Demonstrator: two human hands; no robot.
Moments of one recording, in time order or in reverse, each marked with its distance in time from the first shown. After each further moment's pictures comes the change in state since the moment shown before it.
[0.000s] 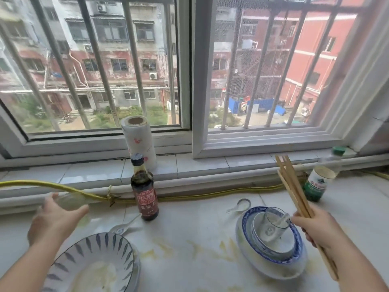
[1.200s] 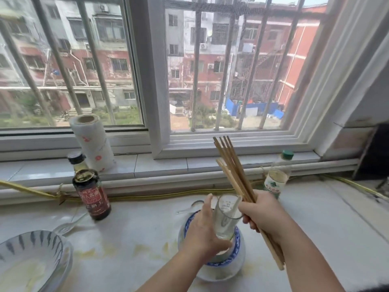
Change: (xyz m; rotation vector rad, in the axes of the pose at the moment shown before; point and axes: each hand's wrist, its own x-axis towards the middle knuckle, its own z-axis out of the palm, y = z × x) left_hand -0.327 0.224 0.194 -0.111 -0.716 0.628; right_hand 0.011 -0.027 -0.067 0.038 -0.312 -0.242
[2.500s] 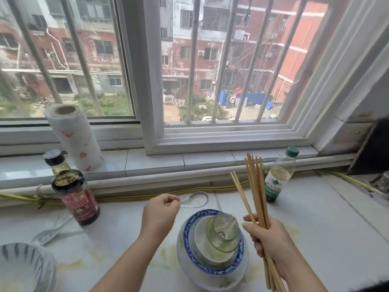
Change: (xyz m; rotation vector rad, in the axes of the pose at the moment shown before) left_hand 0.039 -0.051 -0.075 -0.387 0.310 -0.226; right_hand 0.018 0.068 0.025 0.408 0.100 0.198
